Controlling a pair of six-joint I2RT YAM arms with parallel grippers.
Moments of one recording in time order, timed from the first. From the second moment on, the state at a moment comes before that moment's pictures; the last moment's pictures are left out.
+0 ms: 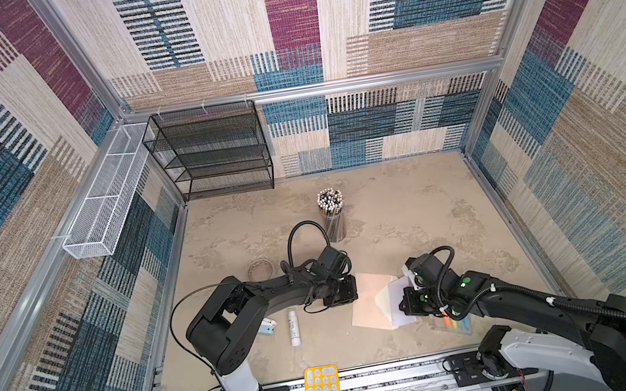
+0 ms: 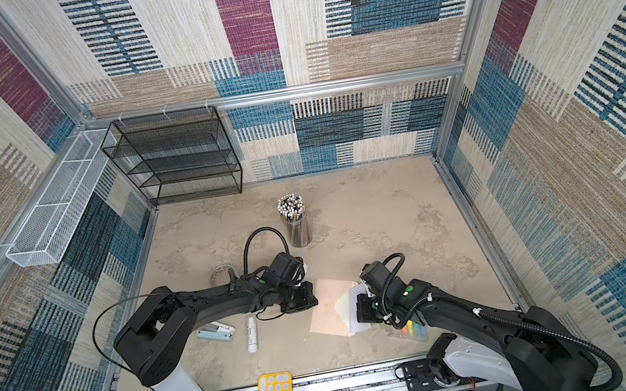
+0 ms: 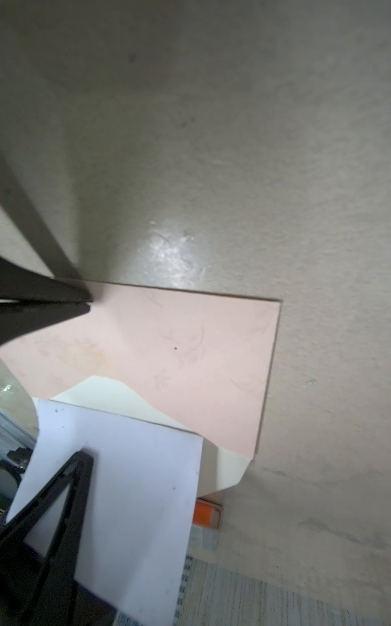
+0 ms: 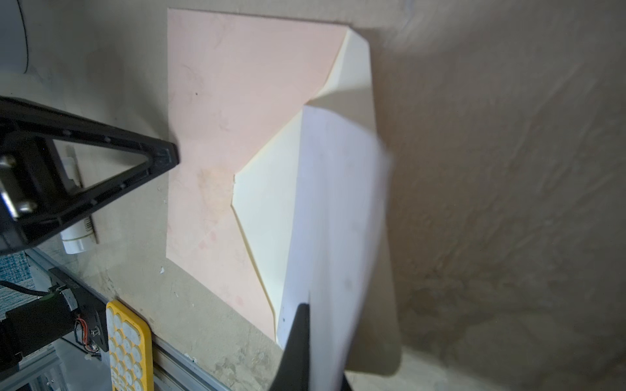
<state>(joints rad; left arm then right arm) -0.79 1.77 0.89 -0.22 0.33 -0.76 0.65 1.08 0.43 -0.43 -0.25 0.76</state>
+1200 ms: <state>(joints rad) -0.79 1.76 0.88 -0.19 0.35 -0.75 0.62 1.24 0.47 -0.35 -0.28 0.77</state>
